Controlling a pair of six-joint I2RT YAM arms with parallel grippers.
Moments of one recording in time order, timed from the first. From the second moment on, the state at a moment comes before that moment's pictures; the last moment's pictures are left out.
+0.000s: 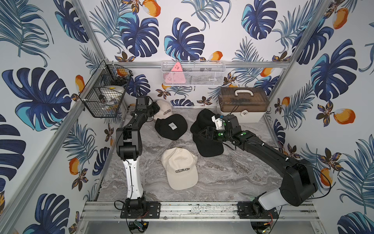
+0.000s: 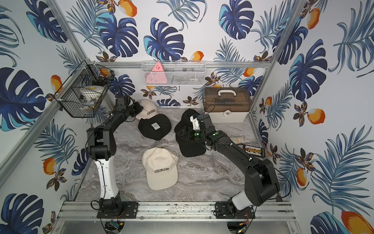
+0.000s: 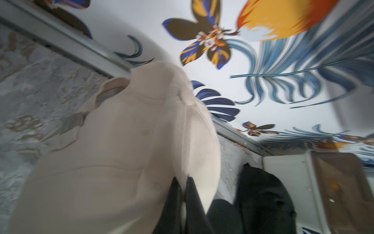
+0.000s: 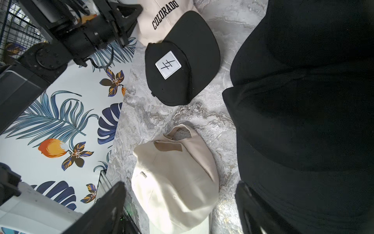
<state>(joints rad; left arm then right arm) 0.12 2.22 1.85 -0.17 0.39 -0.66 0.48 1.51 1.15 -0.30 -0.41 0.61</state>
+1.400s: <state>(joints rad) -0.16 1.40 1.20 0.38 0.66 -1.11 0.39 1.49 0.83 0.80 -0.81 1.42</state>
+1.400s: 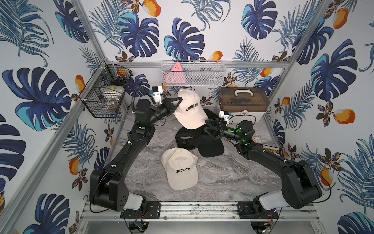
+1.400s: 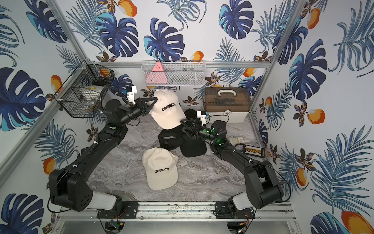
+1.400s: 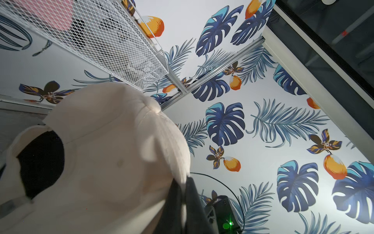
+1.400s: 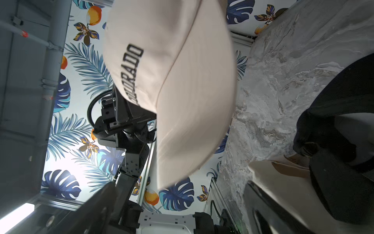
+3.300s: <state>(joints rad) -0.17 0.96 0.94 -0.62 0.65 -0.44 0.63 1.41 0.80 0.46 -0.74 1.06</state>
